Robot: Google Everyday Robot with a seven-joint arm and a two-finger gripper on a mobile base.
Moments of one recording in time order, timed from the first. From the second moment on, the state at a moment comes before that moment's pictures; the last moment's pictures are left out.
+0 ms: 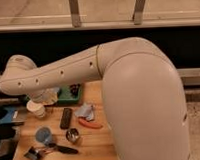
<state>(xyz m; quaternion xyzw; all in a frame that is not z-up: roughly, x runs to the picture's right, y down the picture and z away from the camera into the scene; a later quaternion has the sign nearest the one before) -0.217 0.058 0.682 -0.17 0.13 0.40 0.89</state>
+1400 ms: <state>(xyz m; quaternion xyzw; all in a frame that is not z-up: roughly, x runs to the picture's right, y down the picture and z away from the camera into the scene) -0.268 -0.048 0.659 -0.09 0.07 0.36 0.92</state>
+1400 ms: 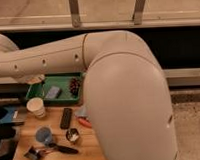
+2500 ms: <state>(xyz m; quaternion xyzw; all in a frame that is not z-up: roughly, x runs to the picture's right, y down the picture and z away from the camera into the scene) -0.329 -0.012 0.703 -0.15 0.03 0.30 0.94</state>
